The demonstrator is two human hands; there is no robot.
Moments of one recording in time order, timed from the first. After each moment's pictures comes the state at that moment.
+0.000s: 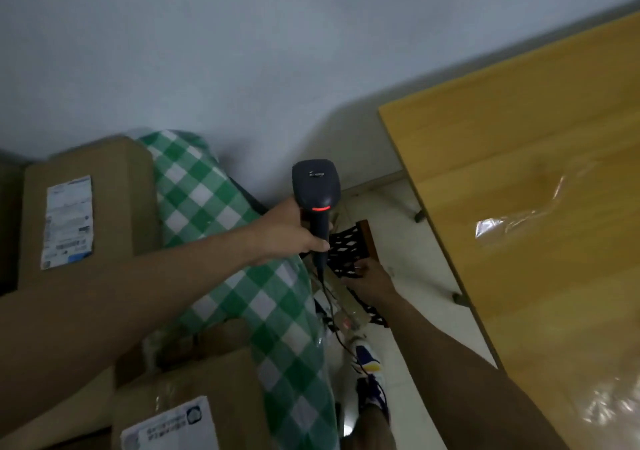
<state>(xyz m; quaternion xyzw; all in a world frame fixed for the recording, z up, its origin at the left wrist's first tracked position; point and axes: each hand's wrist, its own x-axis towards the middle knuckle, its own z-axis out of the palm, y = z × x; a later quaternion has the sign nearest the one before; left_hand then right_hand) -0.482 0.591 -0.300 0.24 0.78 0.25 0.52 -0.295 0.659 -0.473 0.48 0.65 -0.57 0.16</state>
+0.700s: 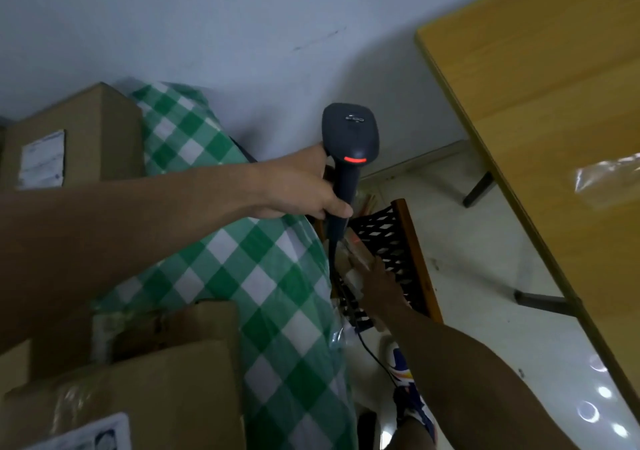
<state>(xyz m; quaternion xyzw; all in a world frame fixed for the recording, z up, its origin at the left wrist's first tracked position) -0.486 0.605 -0.333 0.26 0.78 0.21 0.53 -0.309 0.596 -0.640 0.36 0.80 -0.40 0.27</state>
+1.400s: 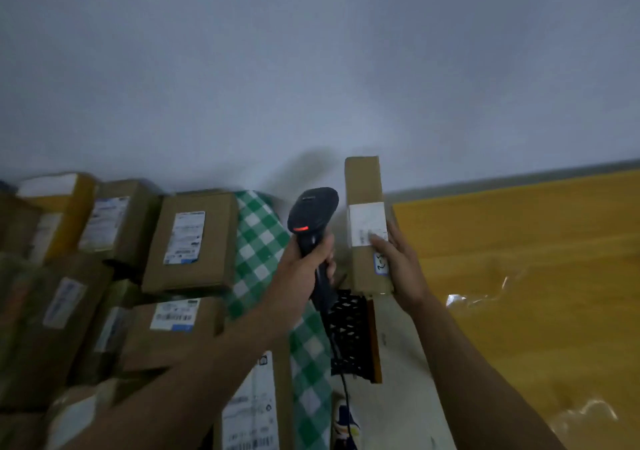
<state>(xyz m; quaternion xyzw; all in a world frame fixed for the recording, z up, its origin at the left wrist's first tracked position) -0.404 0.540 -0.108 0.04 0.58 0.71 0.39 -0.323 0.712 -0.198 0.29 0.55 -0.78 -0.12</state>
